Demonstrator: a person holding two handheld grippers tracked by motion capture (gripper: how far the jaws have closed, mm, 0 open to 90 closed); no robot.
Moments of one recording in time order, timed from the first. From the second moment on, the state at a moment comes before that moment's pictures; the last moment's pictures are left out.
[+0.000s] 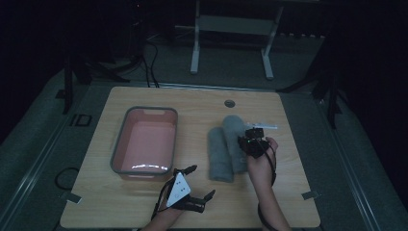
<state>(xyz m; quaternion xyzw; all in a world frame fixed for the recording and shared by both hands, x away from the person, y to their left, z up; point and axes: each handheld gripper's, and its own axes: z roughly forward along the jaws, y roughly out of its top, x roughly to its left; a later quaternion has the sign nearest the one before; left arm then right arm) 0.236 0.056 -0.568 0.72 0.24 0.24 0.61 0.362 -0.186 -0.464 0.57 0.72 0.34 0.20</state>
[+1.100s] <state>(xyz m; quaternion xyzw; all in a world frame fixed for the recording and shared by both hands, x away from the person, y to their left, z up) 0.236 0.056 -0.568 0.72 0.24 0.23 0.62 0.354 -0.162 -0.463 0.51 0.75 0.41 0.09</state>
